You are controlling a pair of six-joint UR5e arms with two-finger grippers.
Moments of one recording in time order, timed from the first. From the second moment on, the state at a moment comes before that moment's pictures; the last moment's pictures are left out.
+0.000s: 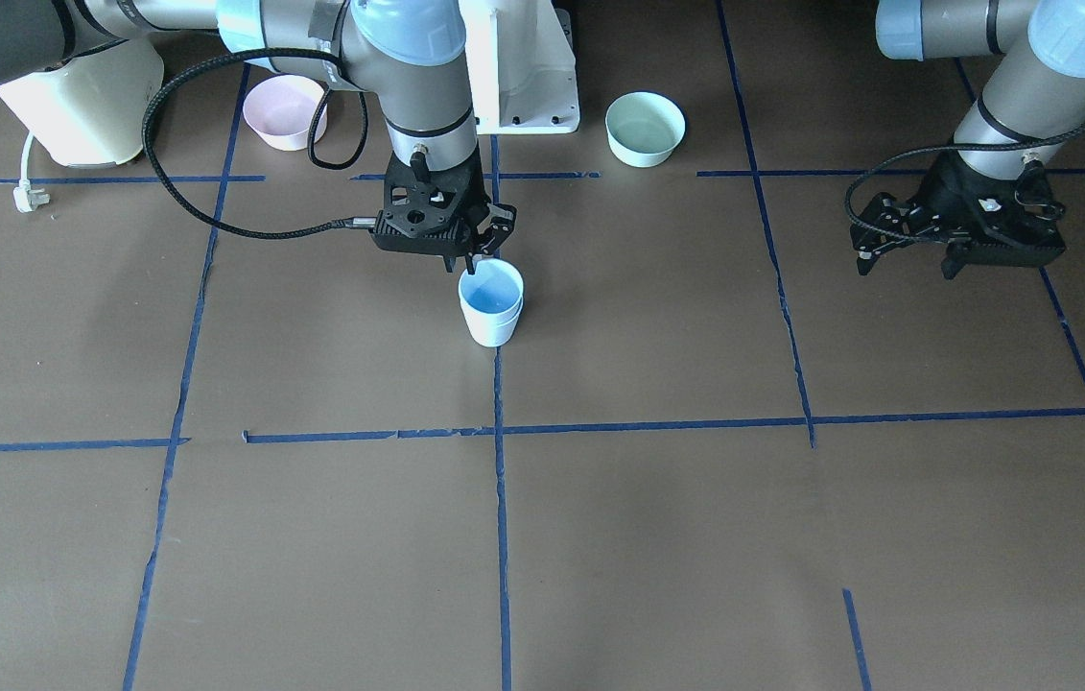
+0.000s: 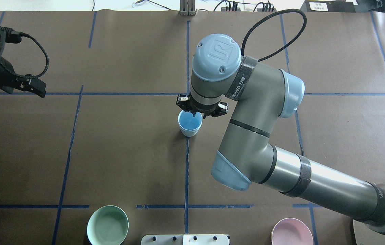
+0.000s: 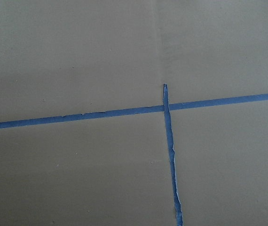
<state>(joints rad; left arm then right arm) -0.99 -1.77 -1.99 -1.53 -2.11 -0.69 0.56 -0.77 1.72 -1.74 1.89 1.36</state>
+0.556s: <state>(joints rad) -1.01 -1.77 -1.99 -1.53 -2.11 -0.68 0.58 -0.79 1.75 -1.74 1.89 1.35</state>
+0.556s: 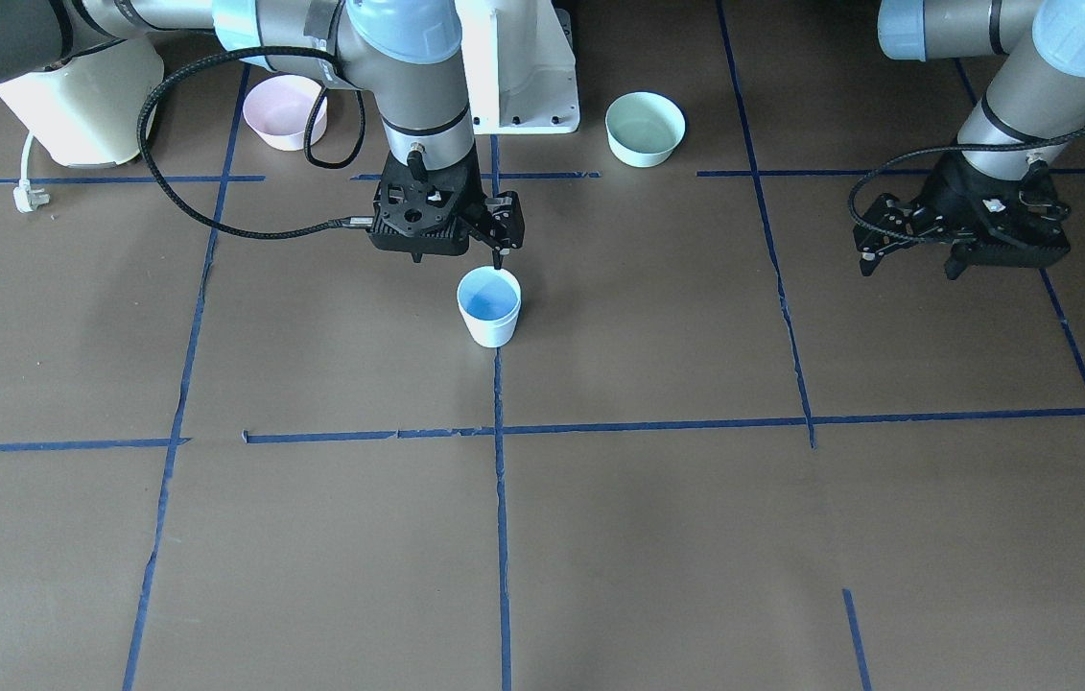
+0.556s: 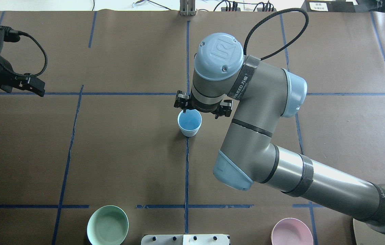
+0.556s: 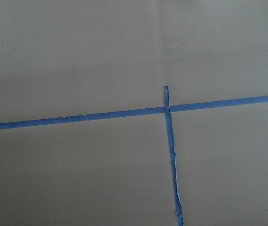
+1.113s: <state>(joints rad) -1.23 -1.68 -1.92 -1.52 -2.24 -0.31 0.81 -1.09 1.94 -1.74 1.97 0.95</state>
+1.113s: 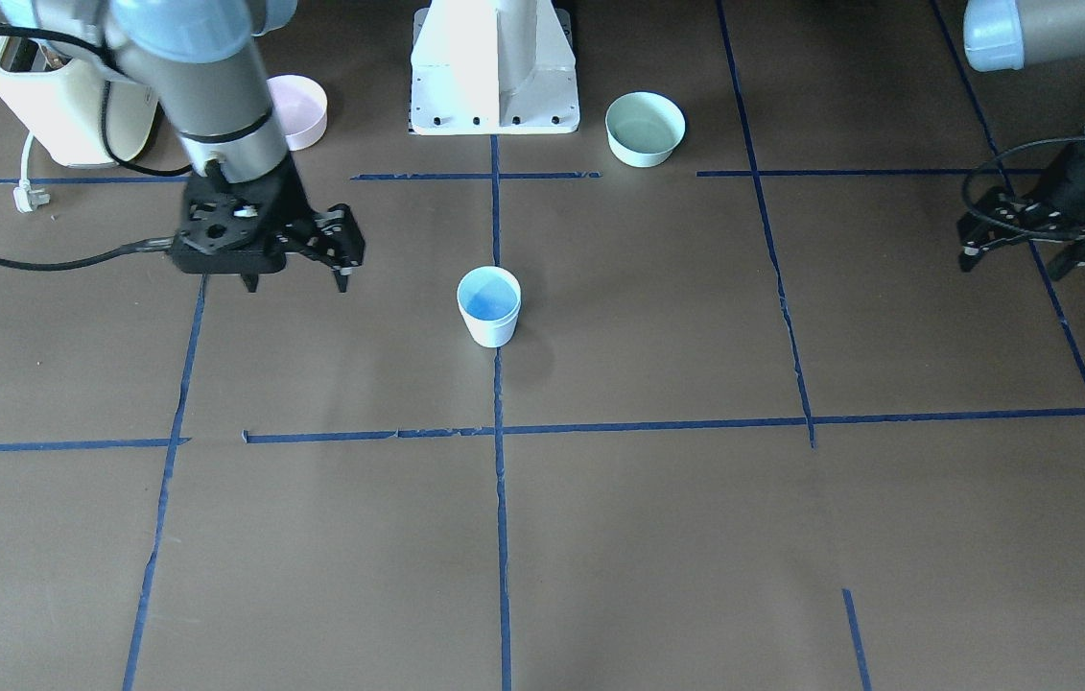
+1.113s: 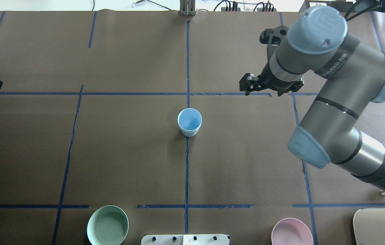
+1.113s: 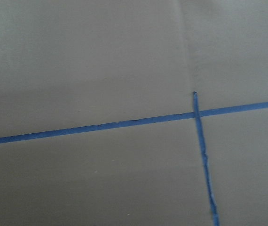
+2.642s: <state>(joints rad) -1.55 -1.59 -1.62 -1.51 -2.30 0.20 1.62 -1.59 1.69 -1.74 2.45 -0.17</state>
